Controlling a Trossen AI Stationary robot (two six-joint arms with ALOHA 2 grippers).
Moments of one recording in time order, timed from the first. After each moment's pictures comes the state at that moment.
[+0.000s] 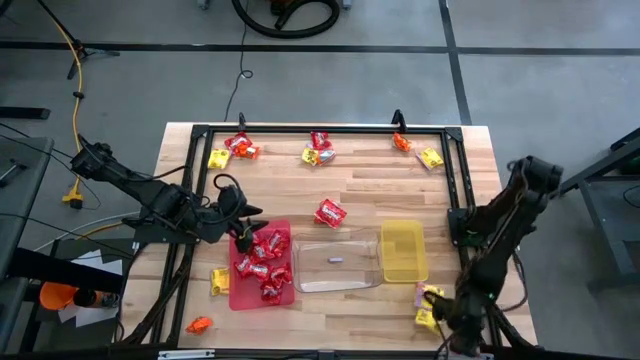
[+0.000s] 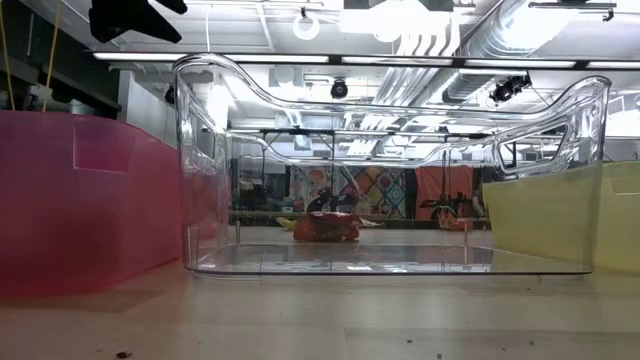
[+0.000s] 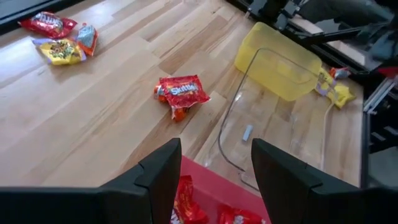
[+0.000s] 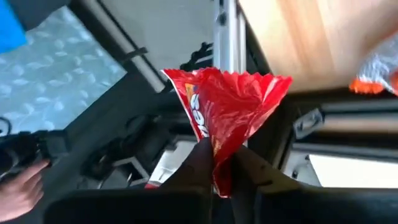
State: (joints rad) left arm -0.49 0.99 0.91 -0.69 -0.63 -0.88; right arm 1.05 1.38 0.81 -0.36 -0.55 1.69
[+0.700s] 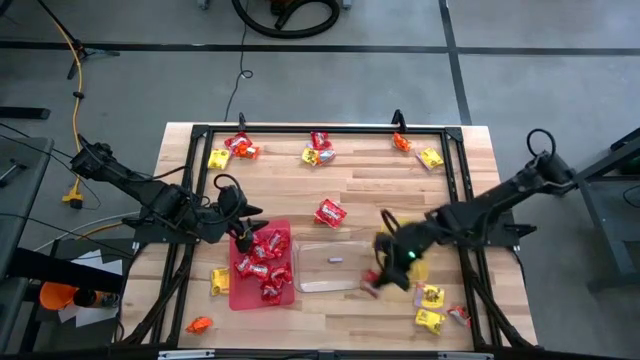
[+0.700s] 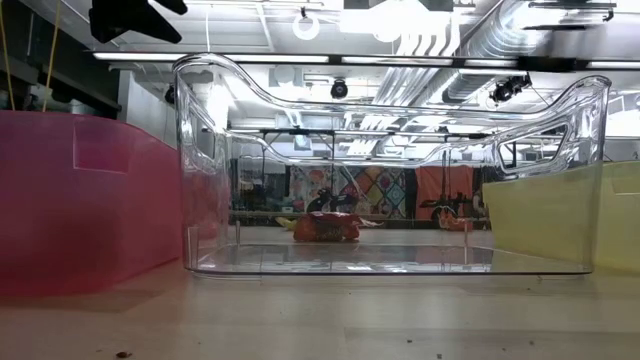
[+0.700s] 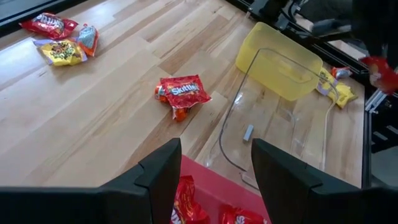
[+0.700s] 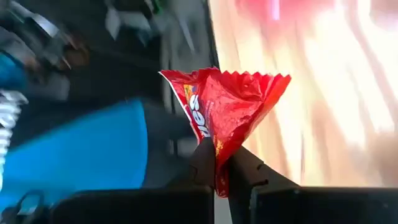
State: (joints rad) left arm -0.49 0.99 0.91 -0.69 -0.63 -0.88; right arm 0.38 1.28 0.81 -0.05 -0.30 0.97
